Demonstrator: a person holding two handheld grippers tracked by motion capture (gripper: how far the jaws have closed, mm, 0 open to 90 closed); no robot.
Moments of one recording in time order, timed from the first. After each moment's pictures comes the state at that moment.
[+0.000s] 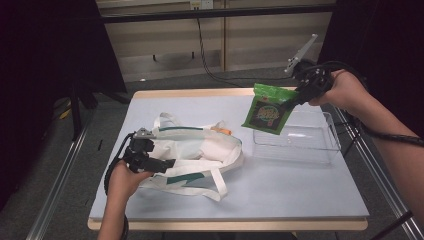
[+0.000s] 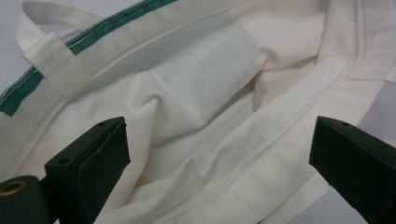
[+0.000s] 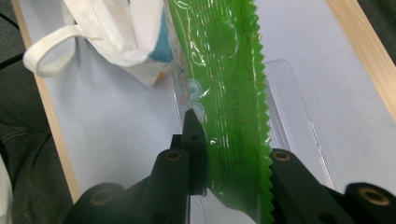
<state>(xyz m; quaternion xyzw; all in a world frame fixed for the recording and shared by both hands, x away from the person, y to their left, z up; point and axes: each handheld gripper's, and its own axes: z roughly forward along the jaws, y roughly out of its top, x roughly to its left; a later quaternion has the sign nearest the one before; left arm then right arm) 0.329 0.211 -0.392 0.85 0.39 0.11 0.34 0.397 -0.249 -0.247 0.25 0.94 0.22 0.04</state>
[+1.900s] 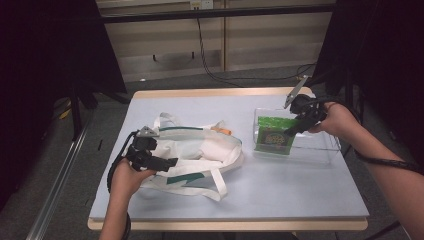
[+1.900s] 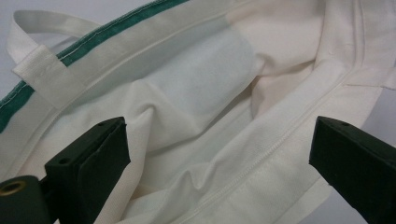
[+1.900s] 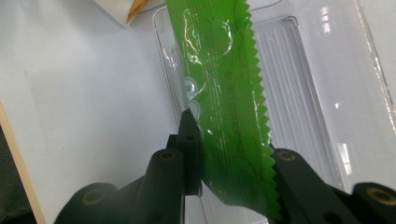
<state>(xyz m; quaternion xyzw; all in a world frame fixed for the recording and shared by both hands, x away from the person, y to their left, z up) 0.334 0.205 -0.392 0.86 0.38 0.11 0.34 0.386 -0.261 -0.339 0.25 0.95 0.16 0.03</state>
